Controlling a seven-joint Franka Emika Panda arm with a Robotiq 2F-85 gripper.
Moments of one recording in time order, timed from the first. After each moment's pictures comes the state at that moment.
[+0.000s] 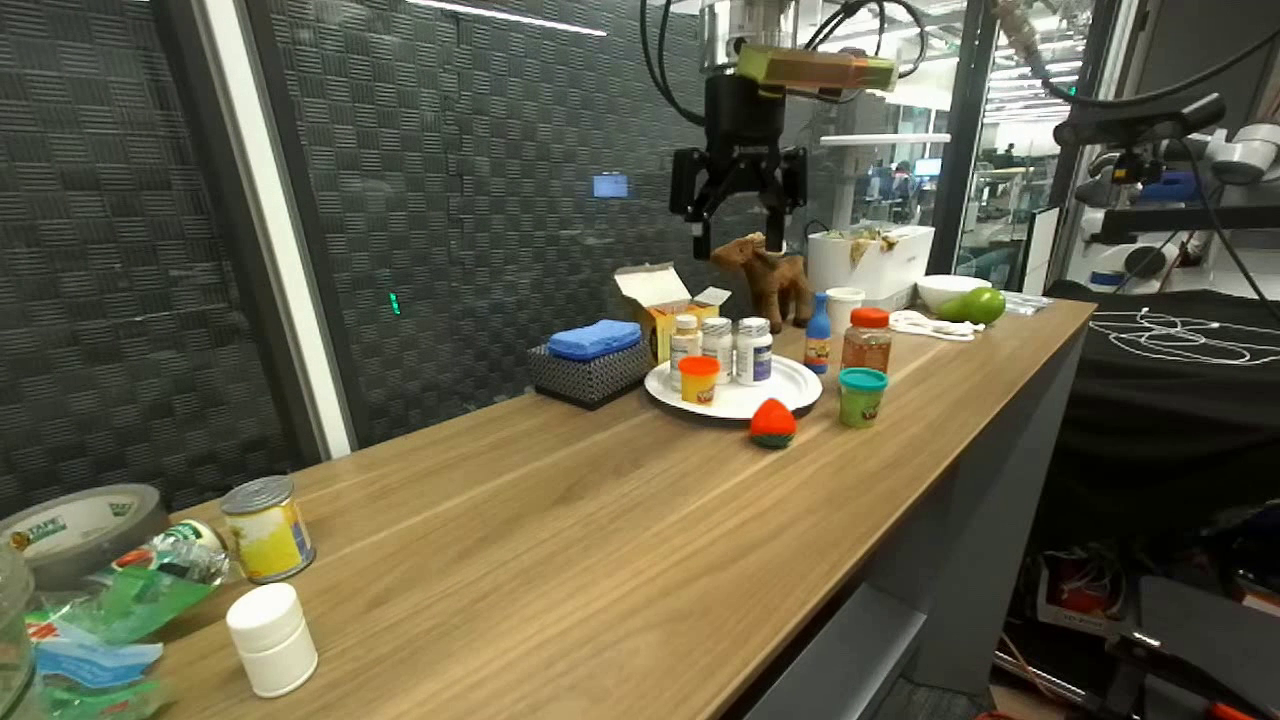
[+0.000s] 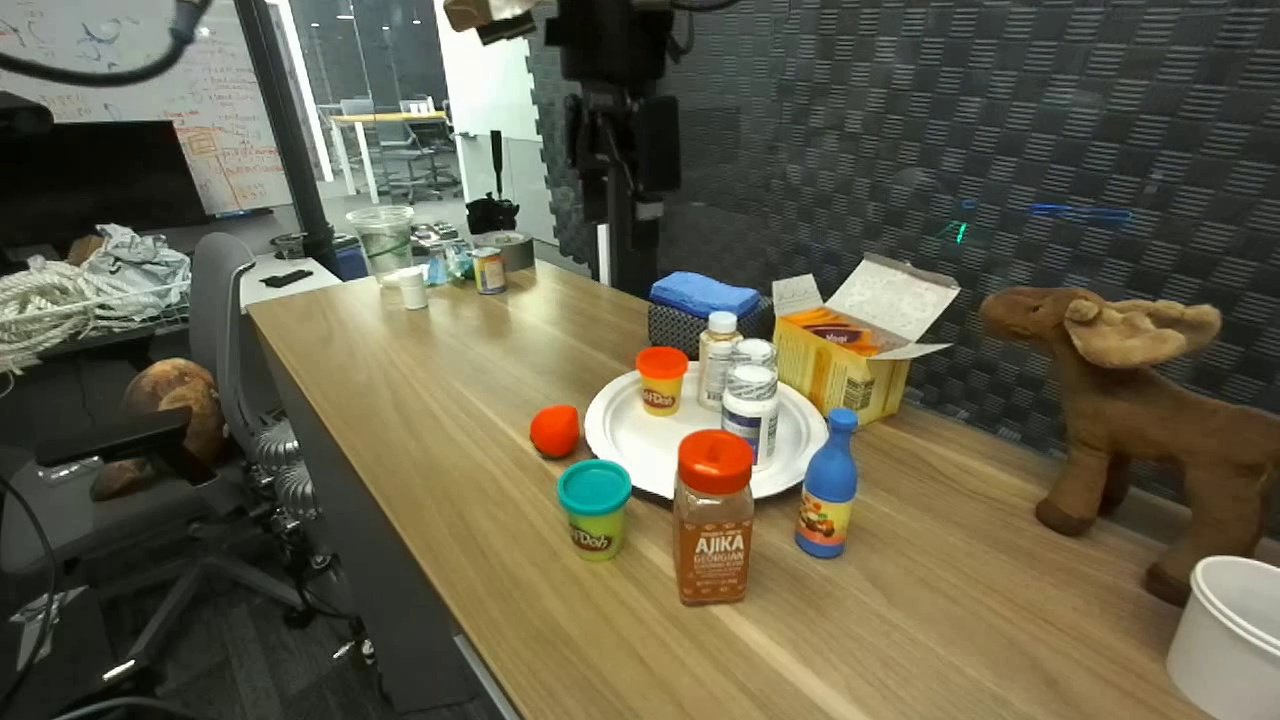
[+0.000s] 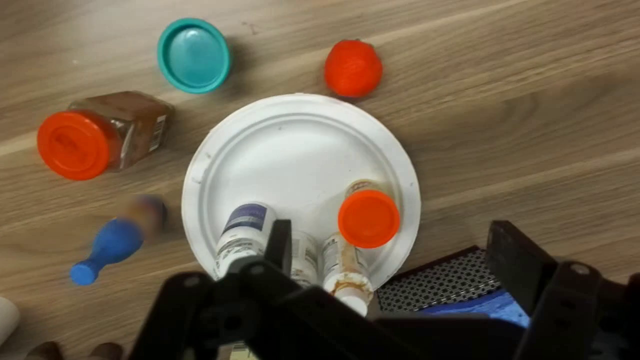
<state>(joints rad) 0.00 0.12 -0.06 -1.83 -0.02 1.96 0.29</state>
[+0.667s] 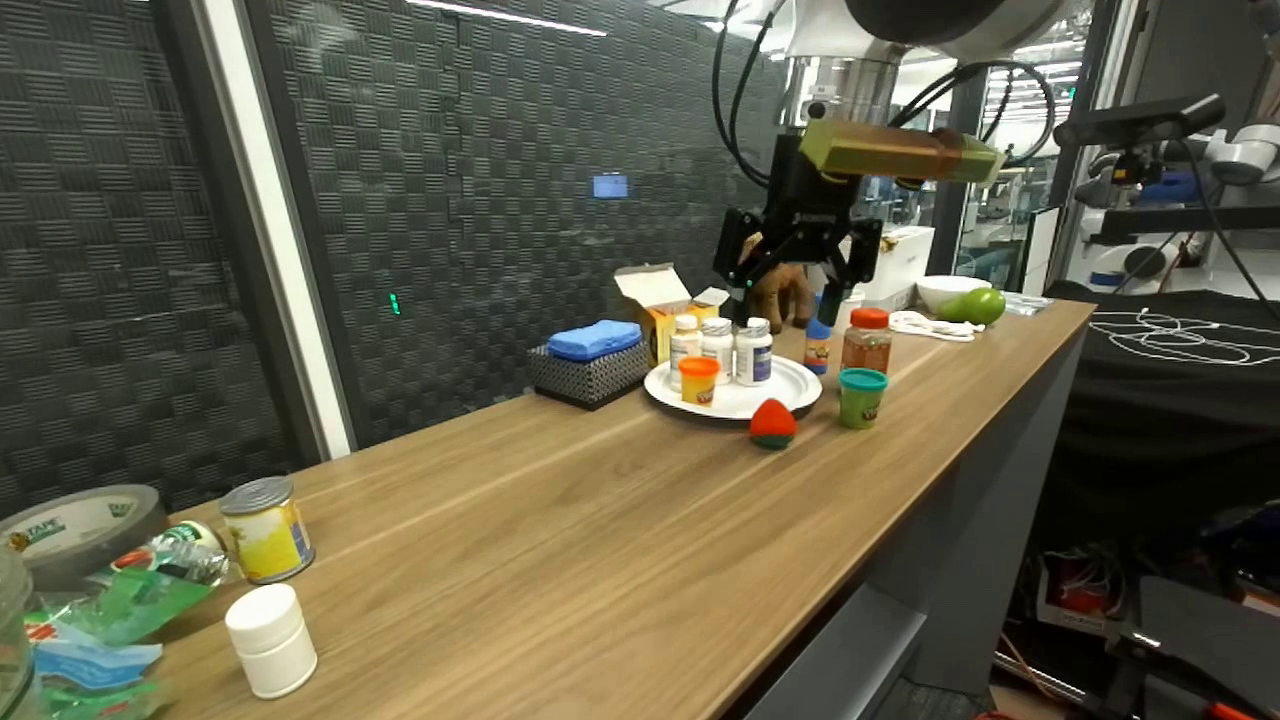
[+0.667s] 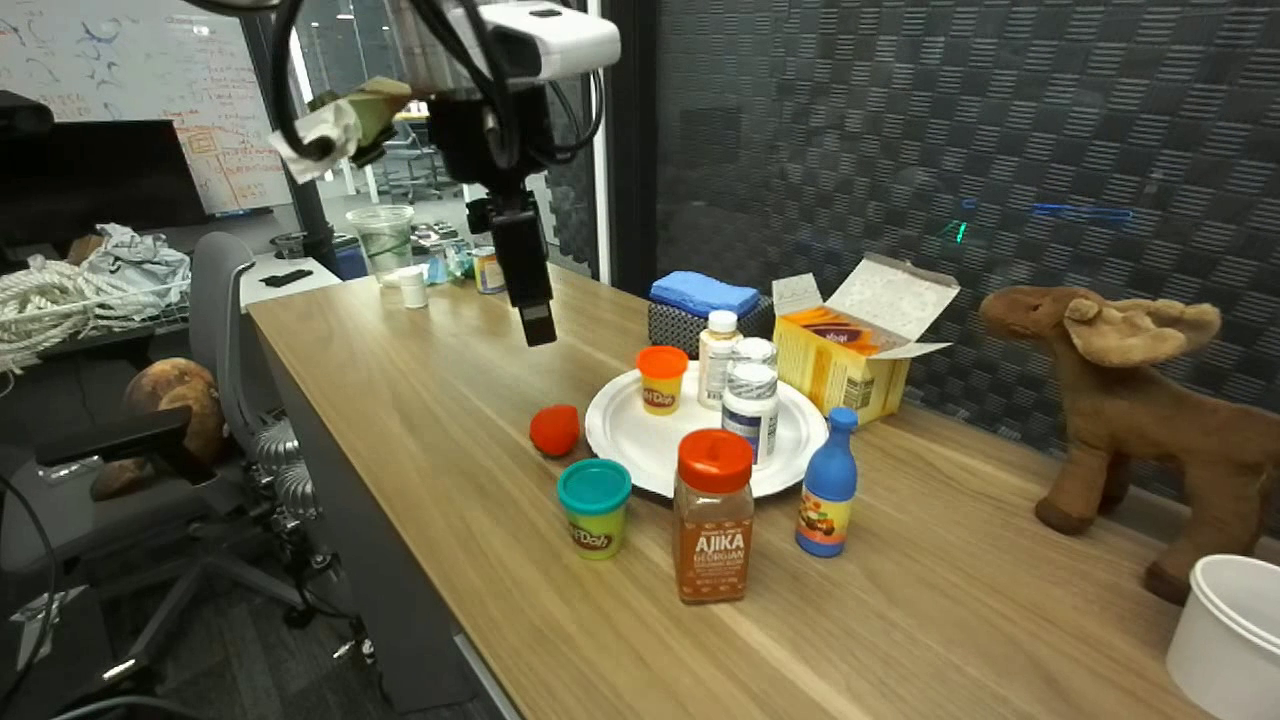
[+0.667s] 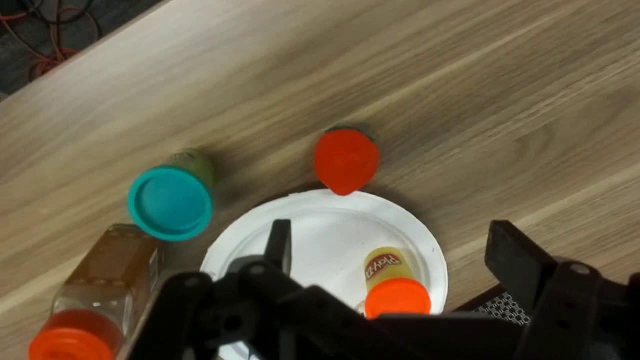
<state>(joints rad) 0.00 -0.13 -0.03 -2.31 -0.01 2.34 0.53</state>
